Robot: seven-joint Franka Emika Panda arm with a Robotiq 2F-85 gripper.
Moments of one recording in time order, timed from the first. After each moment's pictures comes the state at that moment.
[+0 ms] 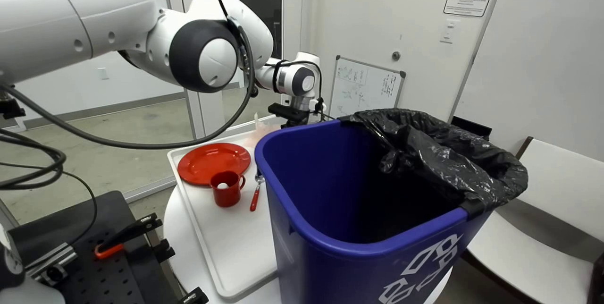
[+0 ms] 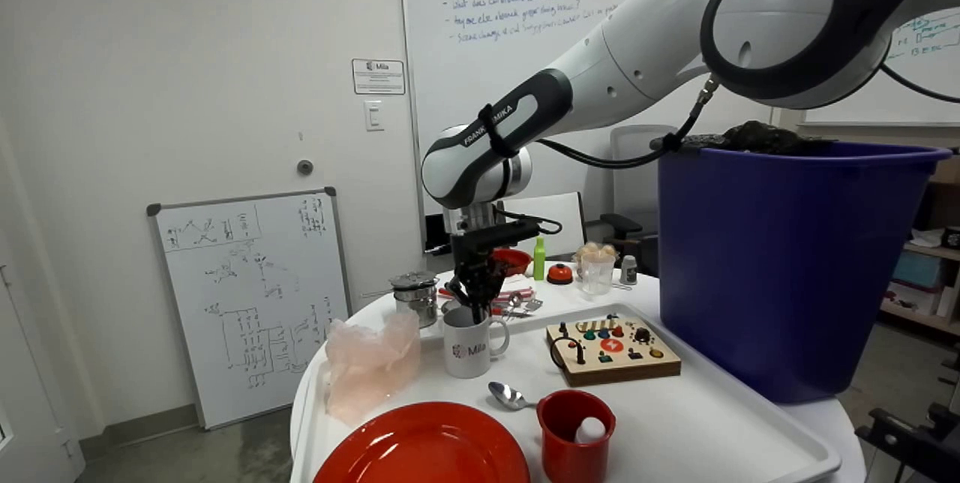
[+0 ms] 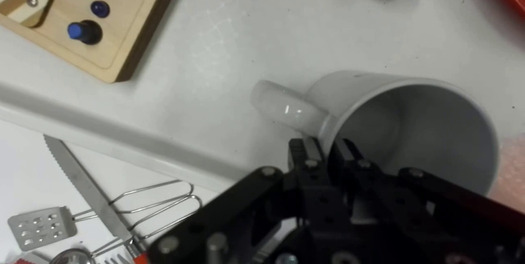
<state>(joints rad) 0.23 1.38 0.07 -0.75 -0.07 1.96 0.13</state>
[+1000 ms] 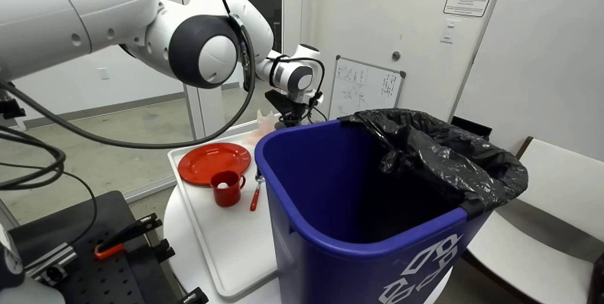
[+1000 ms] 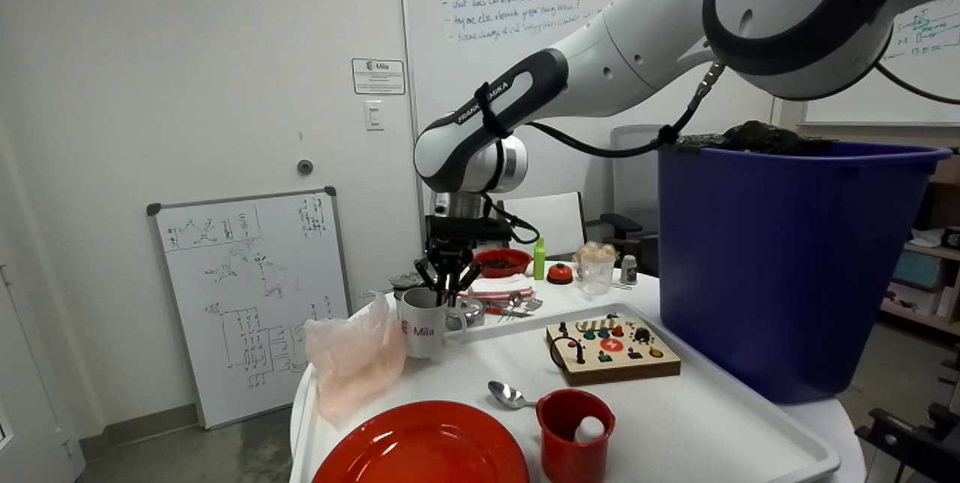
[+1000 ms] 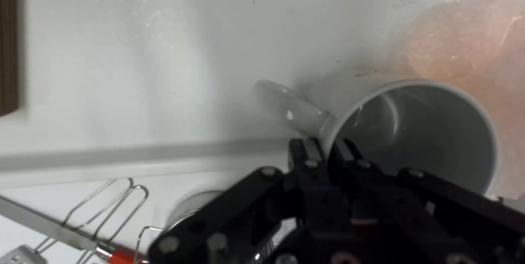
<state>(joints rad) 0.21 1.34 0.15 -0.81 0.03 2.14 0.44</state>
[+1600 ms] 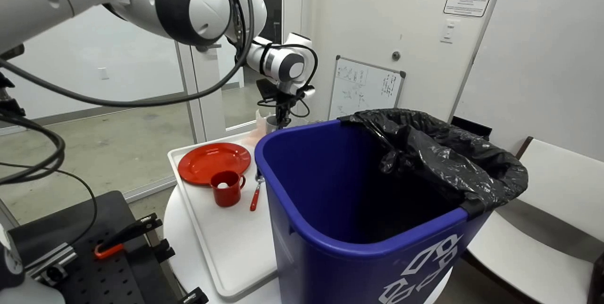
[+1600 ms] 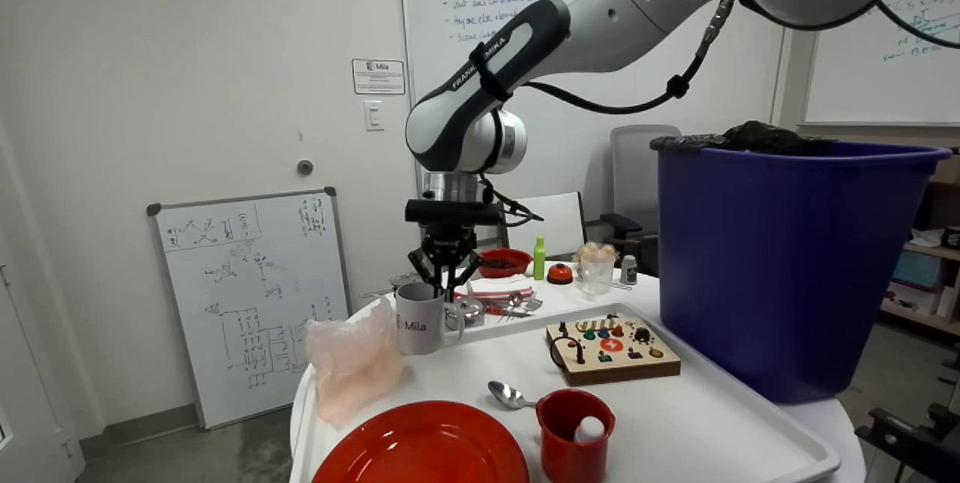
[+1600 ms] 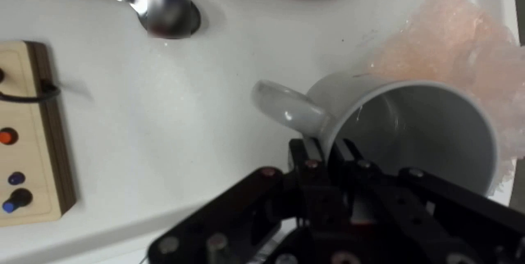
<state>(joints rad) 0.22 1.14 0.16 -1.08 0.03 2.17 0.72</state>
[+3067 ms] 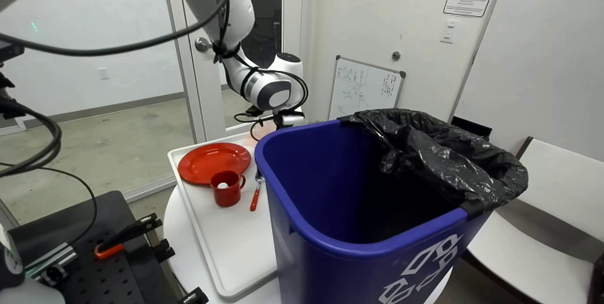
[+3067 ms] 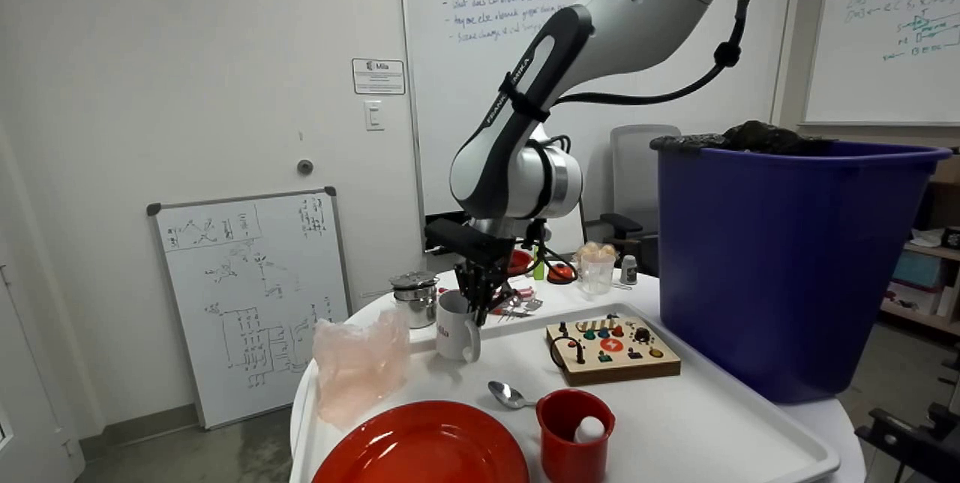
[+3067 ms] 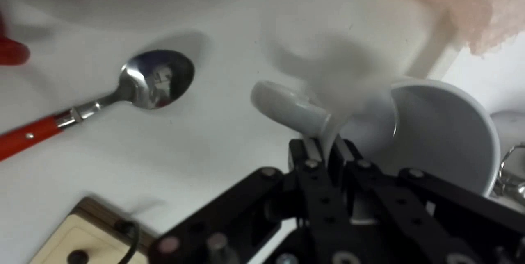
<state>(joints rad) 0.27 0.96 0.03 -1.60 0.28 2.73 1.25</state>
